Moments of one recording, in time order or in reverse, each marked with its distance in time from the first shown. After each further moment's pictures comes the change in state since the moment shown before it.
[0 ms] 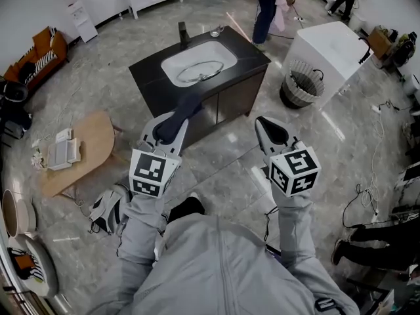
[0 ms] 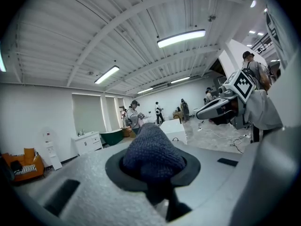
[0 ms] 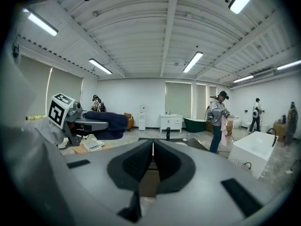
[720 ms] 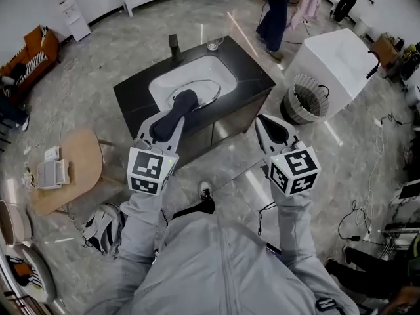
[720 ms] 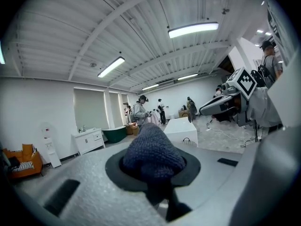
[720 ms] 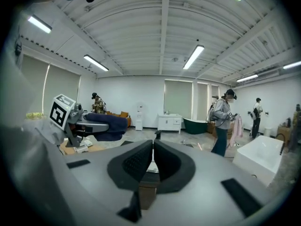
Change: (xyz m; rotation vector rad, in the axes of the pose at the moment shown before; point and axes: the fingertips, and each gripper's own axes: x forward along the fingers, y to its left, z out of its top) left arm 0.199 0.119 -0.020 -0.041 0.026 0.041; right arm 0.180 -0.141 0.028 -0.023 0.007 0.012
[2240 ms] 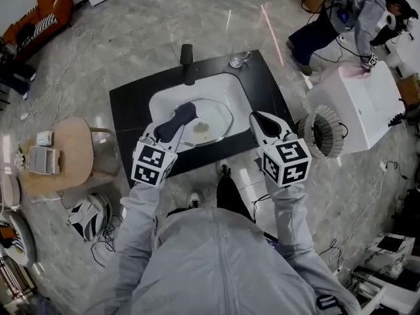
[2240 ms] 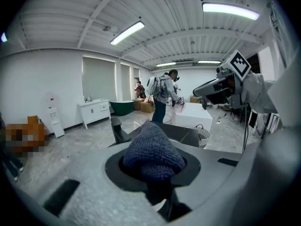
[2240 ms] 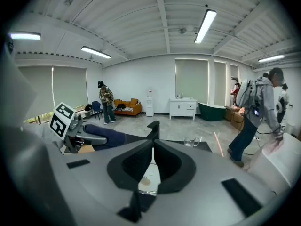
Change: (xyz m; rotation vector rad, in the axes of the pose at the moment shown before) left arm 0.195 0.129 -0.129 -0.207 0.286 0.059; right arm 0.277 -0.112 -0.010 -0.005 0.209 0.208
